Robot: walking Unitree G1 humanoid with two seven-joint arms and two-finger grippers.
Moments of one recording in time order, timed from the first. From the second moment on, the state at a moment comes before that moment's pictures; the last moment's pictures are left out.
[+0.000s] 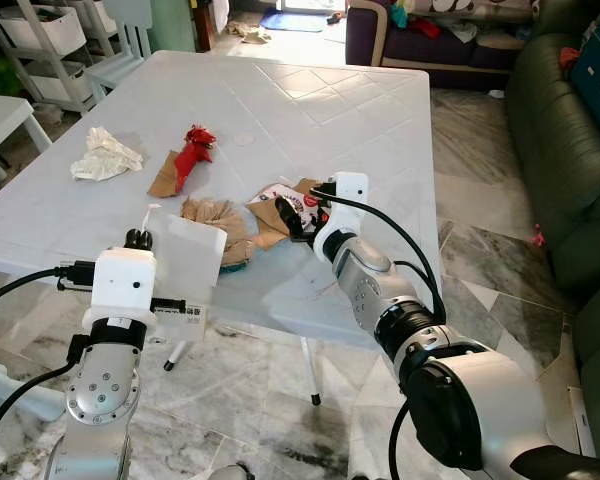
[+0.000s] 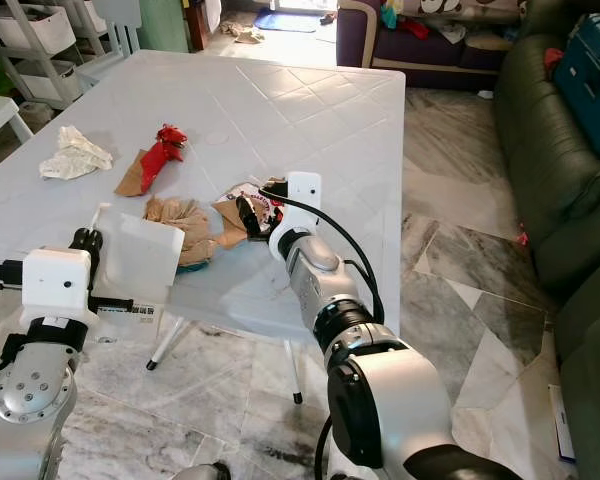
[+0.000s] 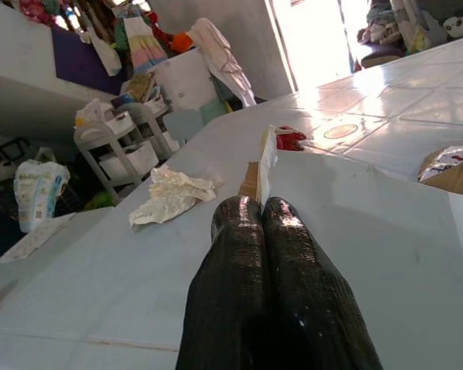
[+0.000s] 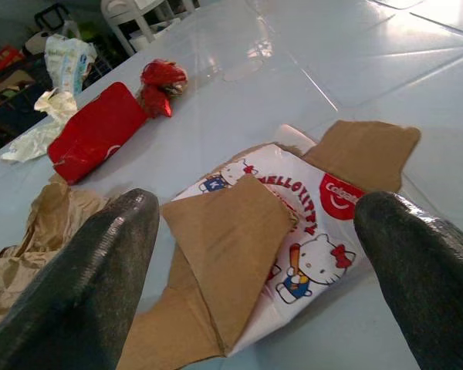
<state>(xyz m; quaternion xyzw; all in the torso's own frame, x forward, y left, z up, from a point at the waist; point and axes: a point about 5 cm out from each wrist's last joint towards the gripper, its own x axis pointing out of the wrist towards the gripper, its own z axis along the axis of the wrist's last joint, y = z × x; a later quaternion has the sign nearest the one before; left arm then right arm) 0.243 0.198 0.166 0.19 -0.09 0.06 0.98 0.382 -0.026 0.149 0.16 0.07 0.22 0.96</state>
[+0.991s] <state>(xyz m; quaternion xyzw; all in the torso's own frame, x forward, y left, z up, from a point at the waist) 0.243 0.196 0.164 0.19 -0.08 0.06 0.98 0.377 -0.024 0.135 0.13 0.10 0.23 0.96</state>
